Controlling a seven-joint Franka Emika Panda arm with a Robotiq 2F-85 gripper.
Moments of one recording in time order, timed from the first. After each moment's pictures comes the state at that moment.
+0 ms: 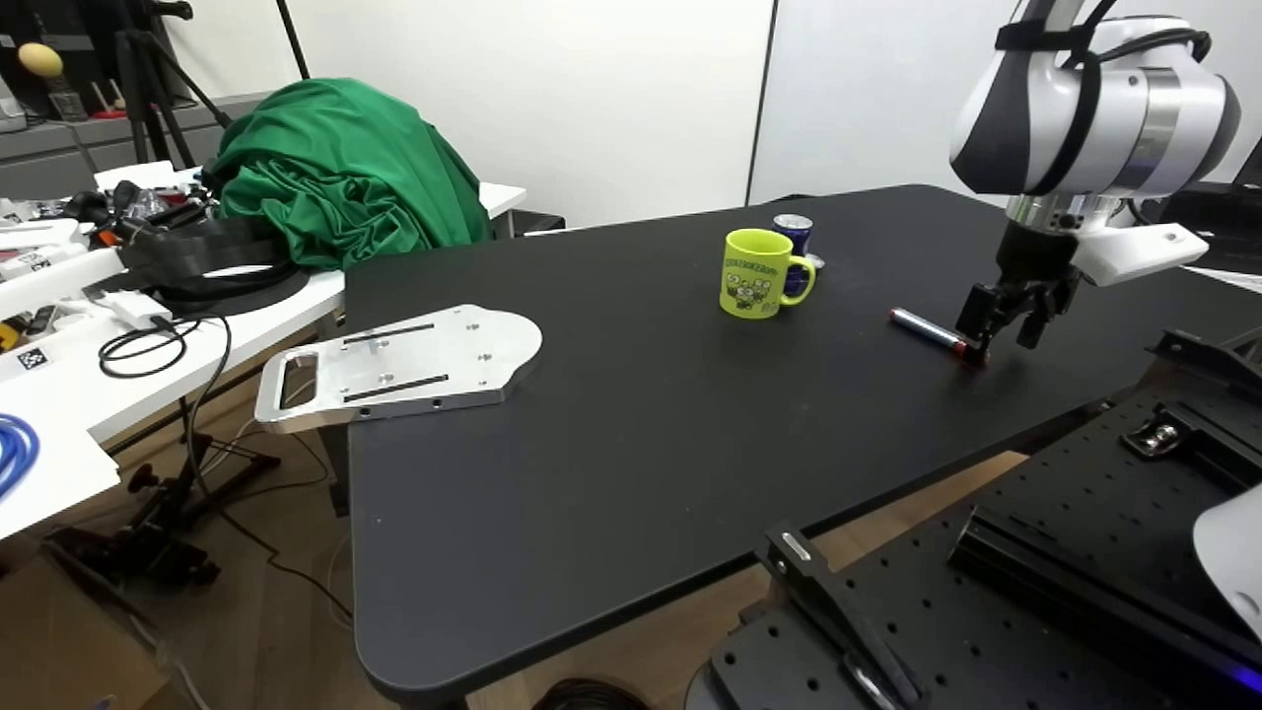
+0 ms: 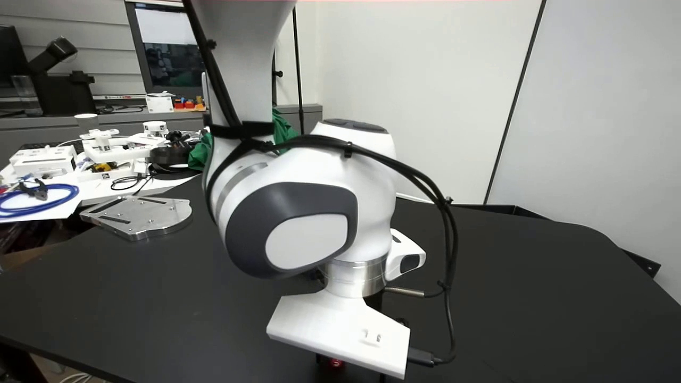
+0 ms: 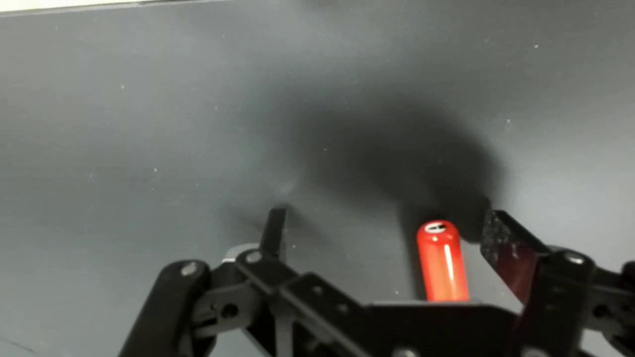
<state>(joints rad) -0.46 0.55 -0.10 -2.64 0.31 3.19 -0.72</state>
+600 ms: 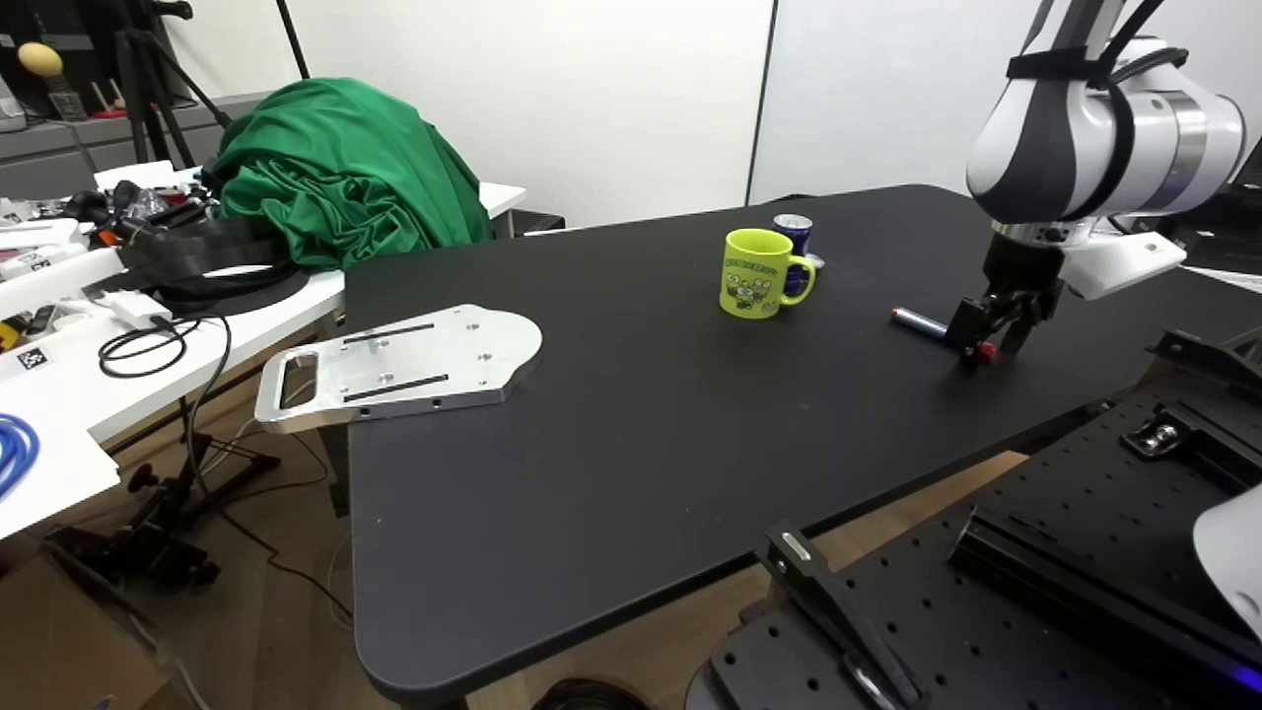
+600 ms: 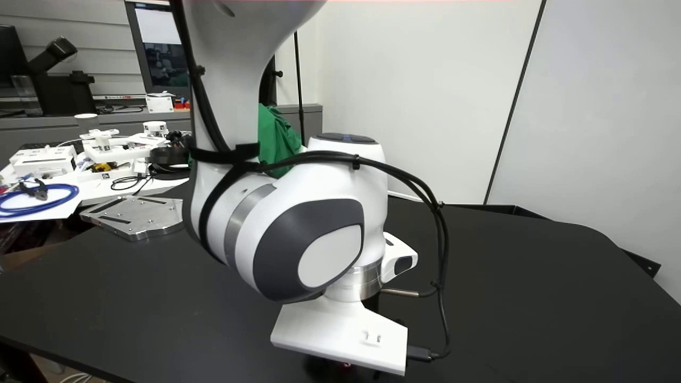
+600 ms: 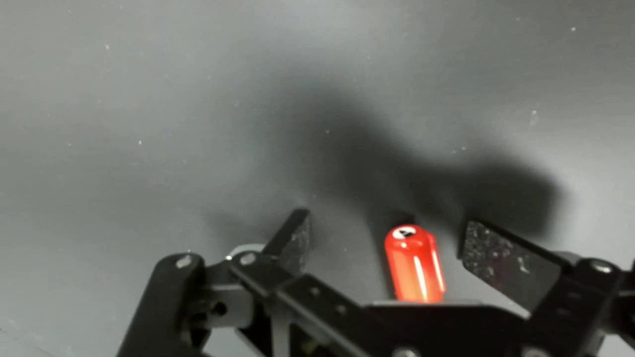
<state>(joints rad) -0.45 0.60 -0.14 -2.62 -0.01 3.24 -0.50</state>
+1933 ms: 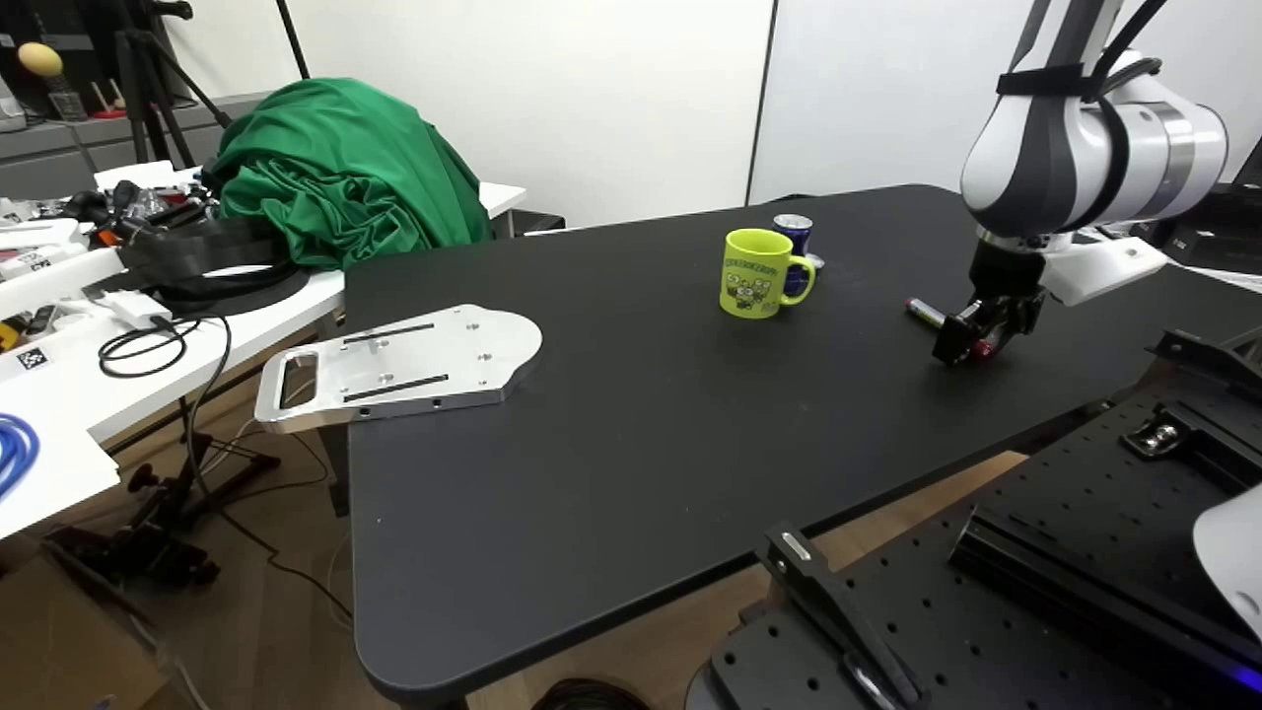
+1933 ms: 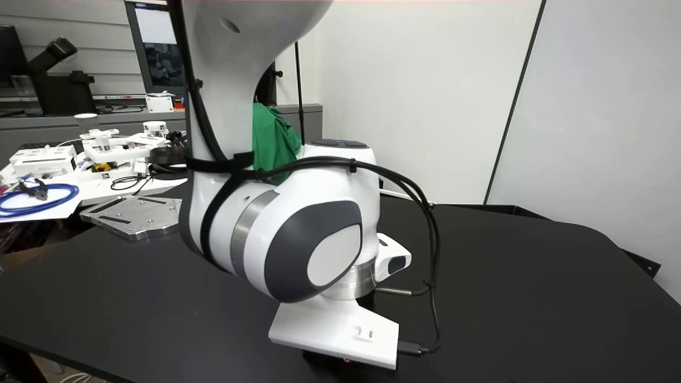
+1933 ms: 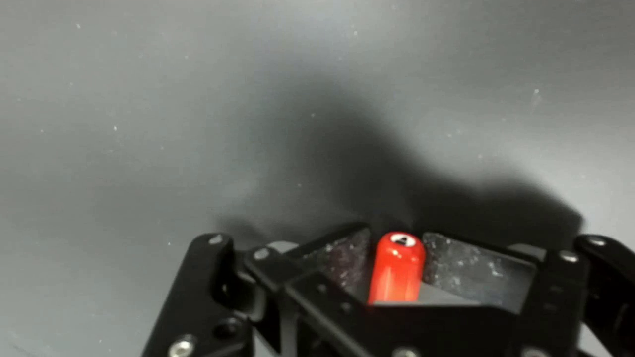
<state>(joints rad) -0.40 0.63 -0.18 -2.59 -0.08 3.25 -0.38</state>
